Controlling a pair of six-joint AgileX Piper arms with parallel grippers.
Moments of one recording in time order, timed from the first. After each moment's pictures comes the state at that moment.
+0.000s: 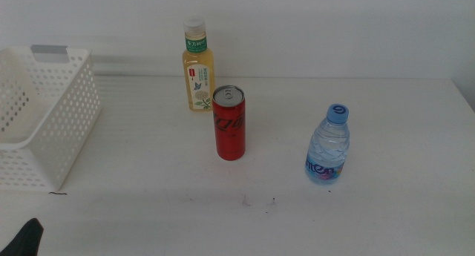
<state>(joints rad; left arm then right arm) -0.01 0.00 0.00 -0.16 0.27 0.03 0.02 0.00 0.00 -0.03 0.25 0.20</state>
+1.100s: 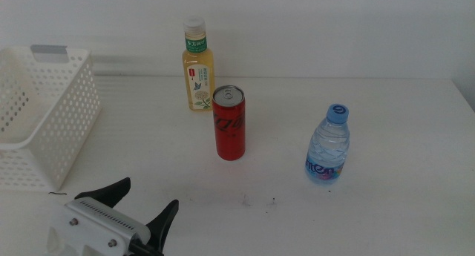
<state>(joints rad) -0.68 1.46 0.00 -0.23 -1.19 0.05 0.02 0.00 0.00 -0.03 0.25 0.20</state>
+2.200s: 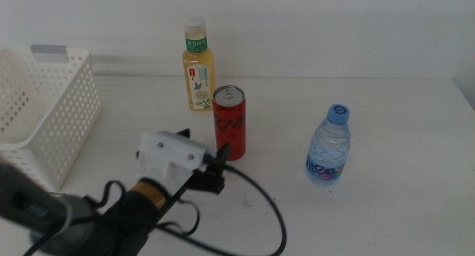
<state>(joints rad) -0.54 1.92 -0.49 -0.06 -1.20 -0.06 0.02 0.00 0.00 -0.03 0.25 0.20</state>
